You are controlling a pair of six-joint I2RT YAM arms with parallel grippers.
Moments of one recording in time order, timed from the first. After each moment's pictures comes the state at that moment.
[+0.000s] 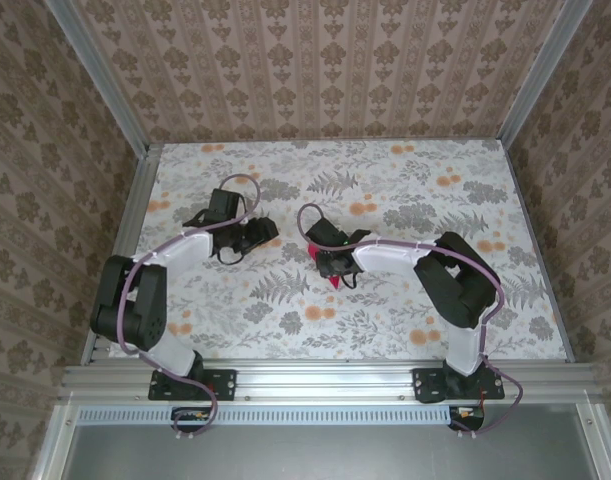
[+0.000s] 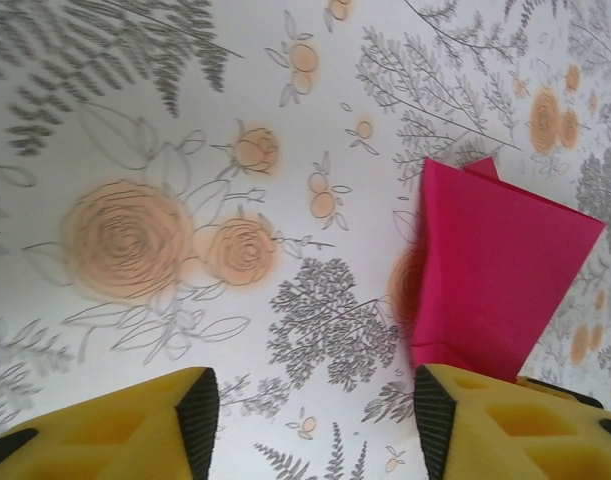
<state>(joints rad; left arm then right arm) -0.33 1.57 0.91 -0.28 0.39 -0.66 0.76 1.89 1.16 -0.45 0.20 0.58</state>
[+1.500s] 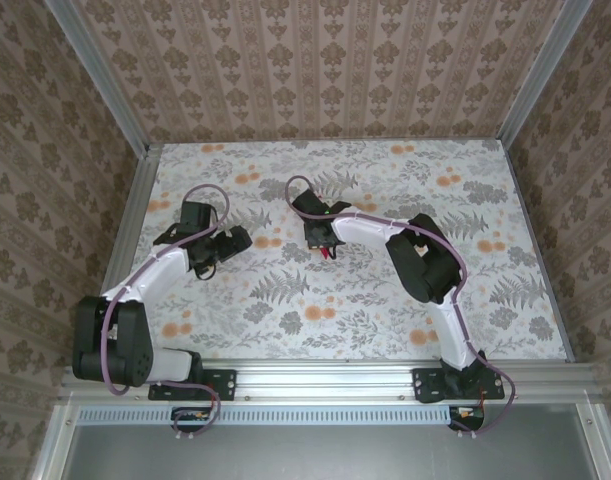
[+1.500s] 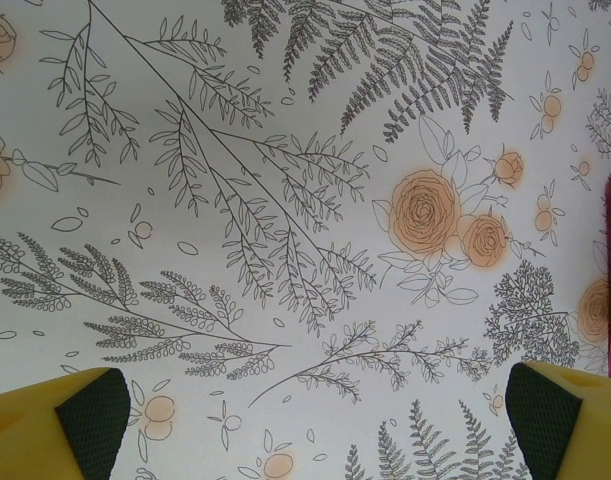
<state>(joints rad) -0.20 1.35 0.80 -0.48 0.17 -0.60 0.68 2.17 1.58 -0.59 0.28 0.57</state>
